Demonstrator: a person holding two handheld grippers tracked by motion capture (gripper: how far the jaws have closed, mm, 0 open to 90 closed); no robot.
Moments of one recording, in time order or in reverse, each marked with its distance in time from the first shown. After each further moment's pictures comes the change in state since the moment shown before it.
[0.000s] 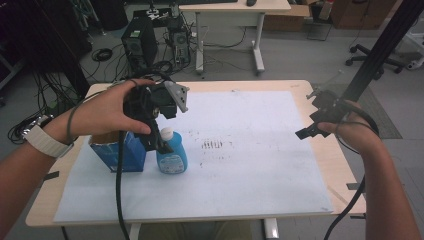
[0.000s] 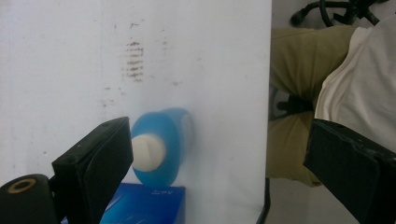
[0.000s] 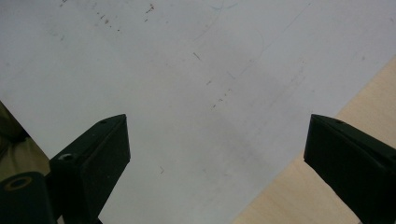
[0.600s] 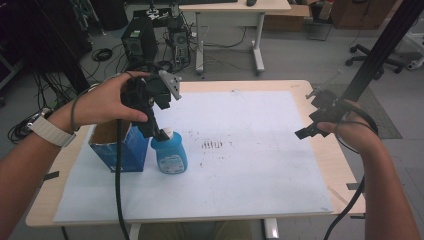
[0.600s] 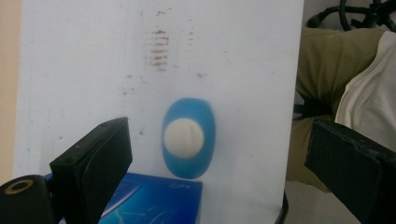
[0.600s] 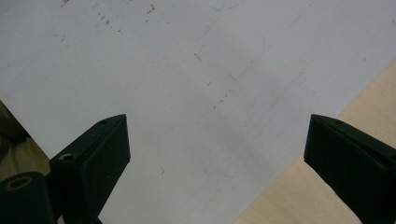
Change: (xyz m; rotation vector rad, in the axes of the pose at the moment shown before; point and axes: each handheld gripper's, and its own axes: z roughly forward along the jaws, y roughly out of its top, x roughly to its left) left arm 0.029 -0.016 0.006 -0.014 0.027 -0.056; right arm 0.000 0.001 0.001 0.001 0.004 -0.001
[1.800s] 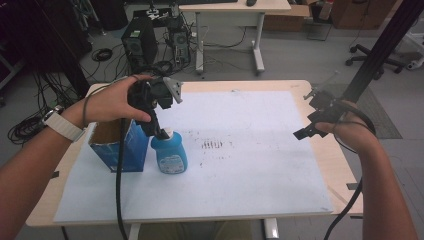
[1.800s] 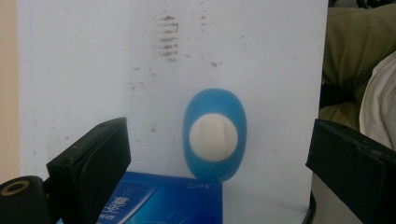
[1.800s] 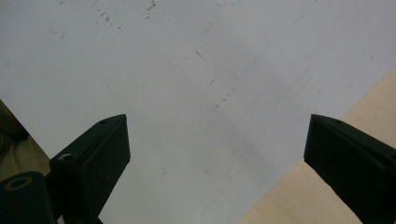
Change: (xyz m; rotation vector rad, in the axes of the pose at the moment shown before) left arm 0.019 -0.007 0.031 0.051 0.002 0.052; right arm -0.001 0.001 0.006 0.018 0.009 0.002
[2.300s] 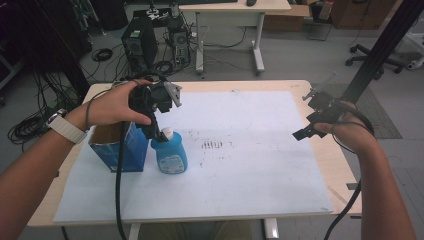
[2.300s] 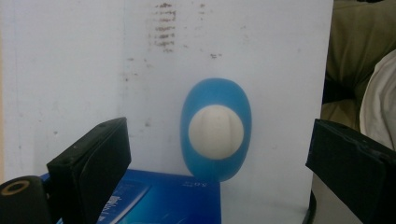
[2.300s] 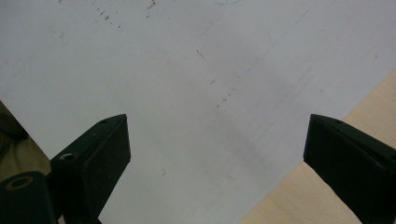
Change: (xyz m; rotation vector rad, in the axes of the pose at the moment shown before) left arm 0.003 -0.008 0.014 0.013 -0.022 -0.021; right arm 0.000 0.001 0.003 0.003 0.004 0.000
